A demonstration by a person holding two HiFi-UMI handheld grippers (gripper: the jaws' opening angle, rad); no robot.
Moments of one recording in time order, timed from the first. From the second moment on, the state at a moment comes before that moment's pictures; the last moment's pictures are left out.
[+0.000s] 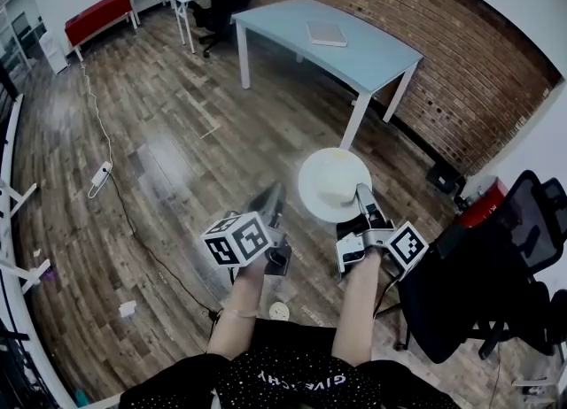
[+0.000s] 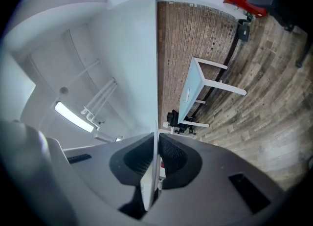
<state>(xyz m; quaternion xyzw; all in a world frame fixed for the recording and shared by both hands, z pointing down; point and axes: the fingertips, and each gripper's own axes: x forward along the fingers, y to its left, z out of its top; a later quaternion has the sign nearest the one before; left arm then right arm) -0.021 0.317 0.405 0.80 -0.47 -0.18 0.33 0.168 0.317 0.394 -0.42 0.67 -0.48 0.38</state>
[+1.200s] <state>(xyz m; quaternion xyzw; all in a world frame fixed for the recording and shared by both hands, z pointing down) -0.001 0.104 0.422 0.80 -0.45 -0.17 0.35 0.193 0.120 0.414 -0.44 0.65 -0.49 0.40</state>
